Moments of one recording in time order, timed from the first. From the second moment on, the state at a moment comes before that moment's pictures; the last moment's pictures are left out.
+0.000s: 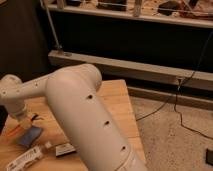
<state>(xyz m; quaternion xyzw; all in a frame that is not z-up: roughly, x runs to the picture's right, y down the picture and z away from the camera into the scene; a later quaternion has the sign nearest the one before) -0.427 0.194 0.741 -0.31 -0.17 -0.23 0.90</state>
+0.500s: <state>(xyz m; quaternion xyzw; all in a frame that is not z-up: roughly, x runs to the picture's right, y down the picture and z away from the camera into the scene) -0.424 0.222 0.734 -0.32 -0.17 -0.21 0.91</state>
